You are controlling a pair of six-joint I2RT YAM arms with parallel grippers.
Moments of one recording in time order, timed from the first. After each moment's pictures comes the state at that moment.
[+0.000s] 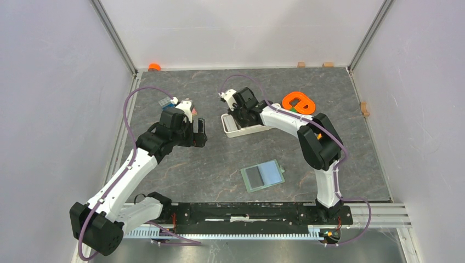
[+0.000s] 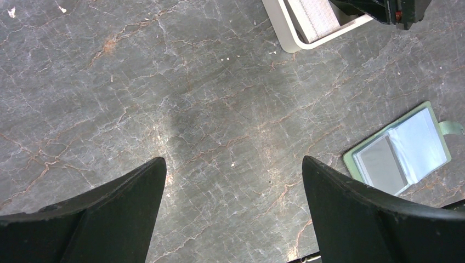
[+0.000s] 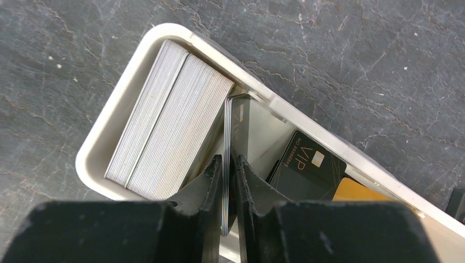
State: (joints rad) left arm -0.43 1.02 0.89 -0.63 -0.02 -0.26; right arm 0.69 2.04 1.50 -0.36 0.02 -0.16
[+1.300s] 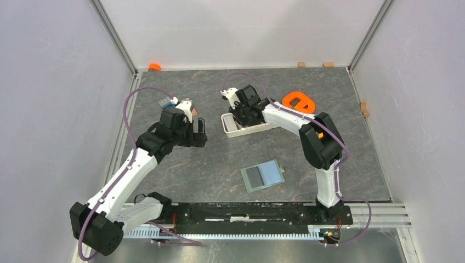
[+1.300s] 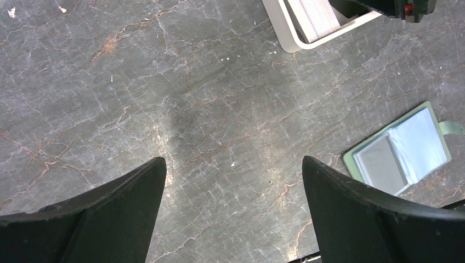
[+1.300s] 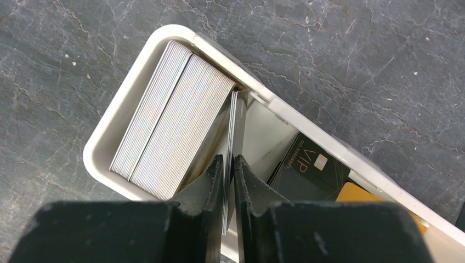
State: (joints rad) left arm -0.43 1.02 0.89 -0.63 -0.02 -0.26; right arm 0.67 2.04 1.52 -0.38 -0.07 -0.16
